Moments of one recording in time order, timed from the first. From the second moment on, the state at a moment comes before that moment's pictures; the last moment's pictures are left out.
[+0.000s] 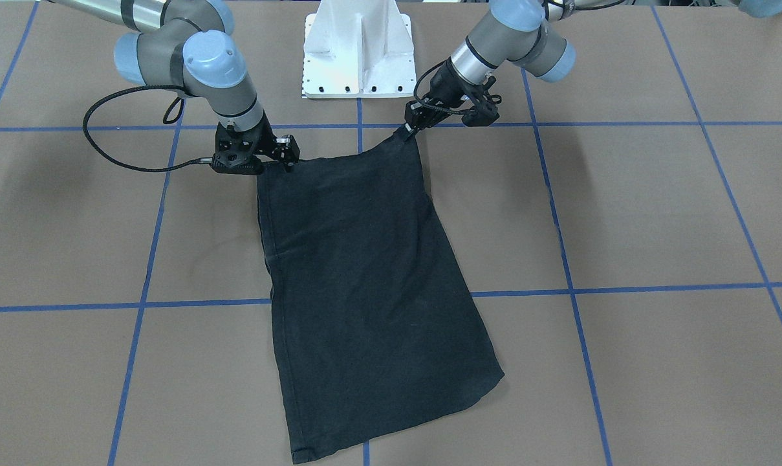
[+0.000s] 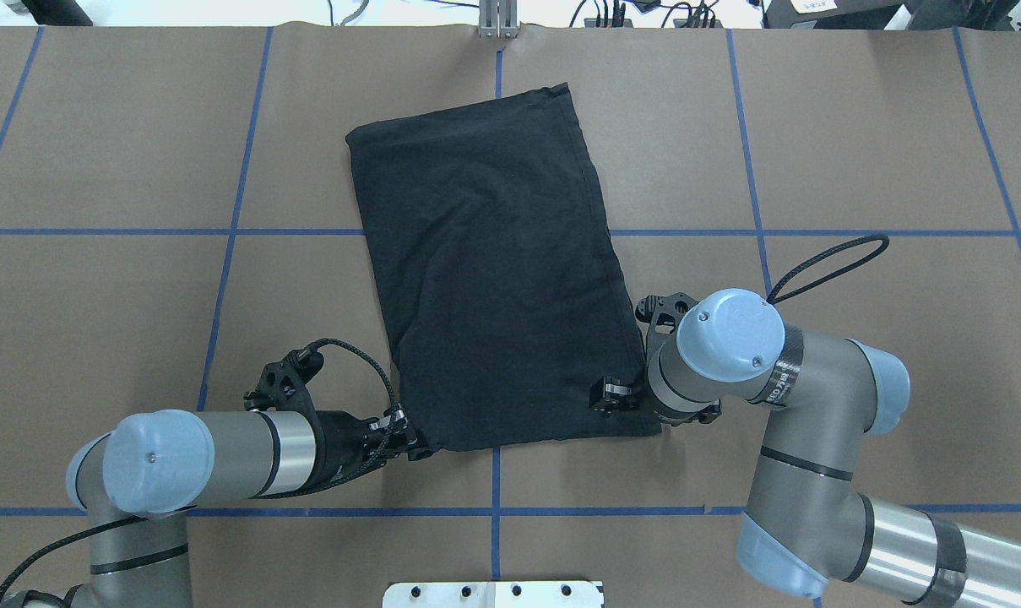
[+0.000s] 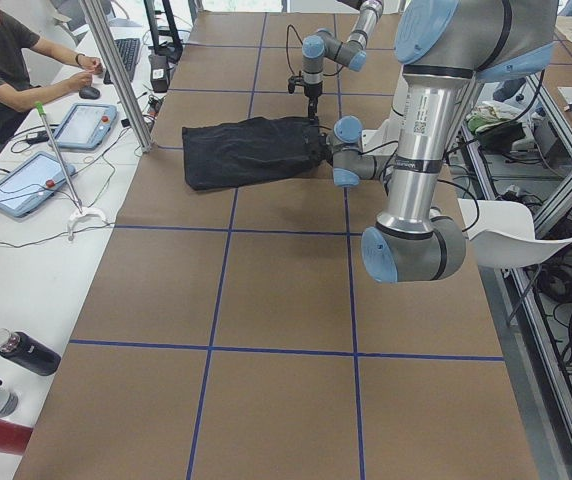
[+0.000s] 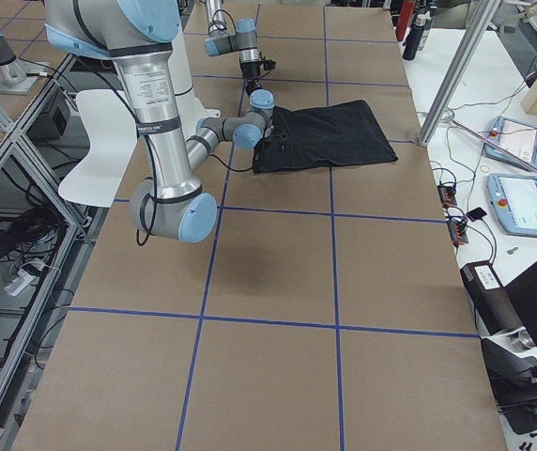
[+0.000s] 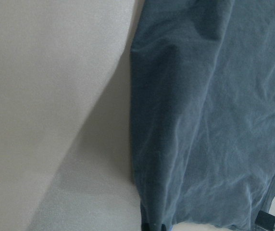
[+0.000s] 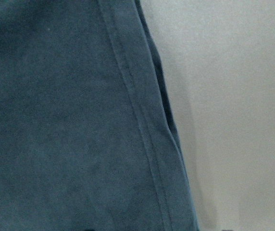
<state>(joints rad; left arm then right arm) -0.27 -1.83 -1.83 -2.44 -1.65 -1.99 0.42 -1.23 1.83 -1.40 1.92 1.40</state>
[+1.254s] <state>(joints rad) -0.27 -1.83 -1.83 -2.44 -1.65 -1.99 0.42 -1.22 1.81 -1.41 1.92 1.39</state>
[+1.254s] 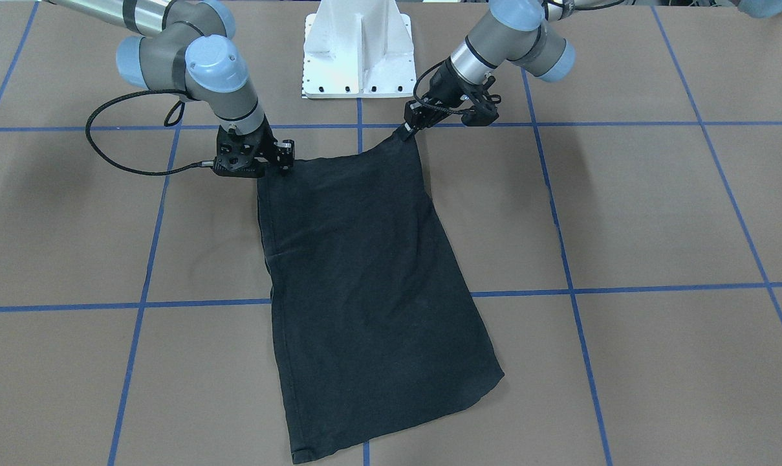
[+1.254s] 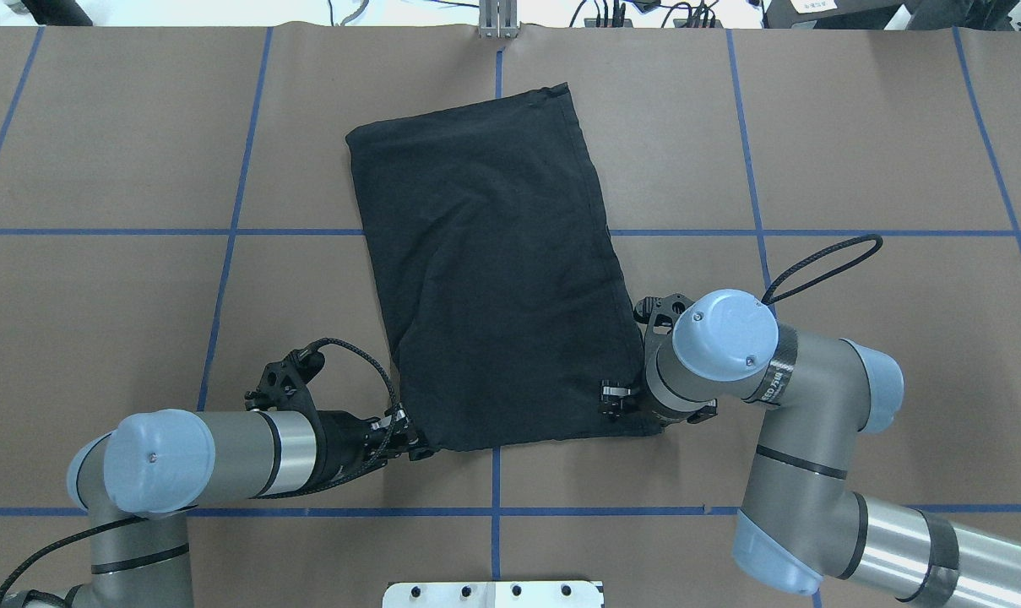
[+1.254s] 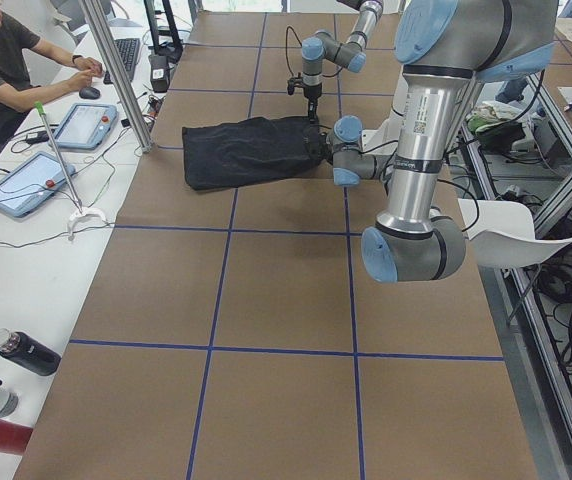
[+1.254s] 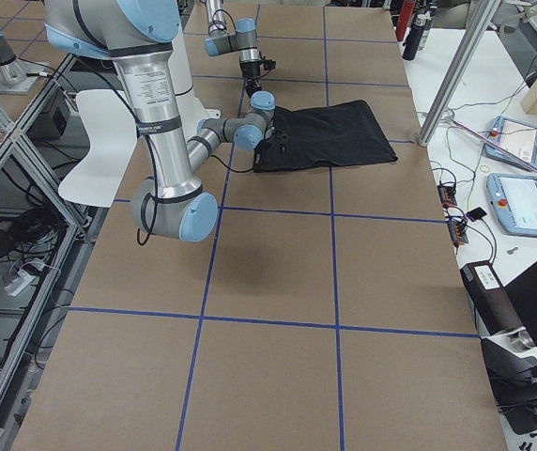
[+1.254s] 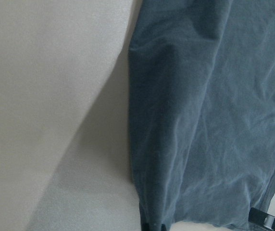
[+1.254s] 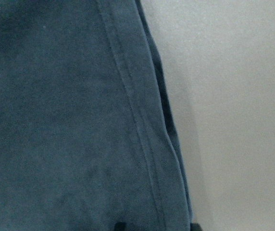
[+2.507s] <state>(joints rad) -0.27 -1.77 -1.89 -2.44 -1.67 -1.97 0.43 -1.23 1.88 -1.40 2.03 1.40</state>
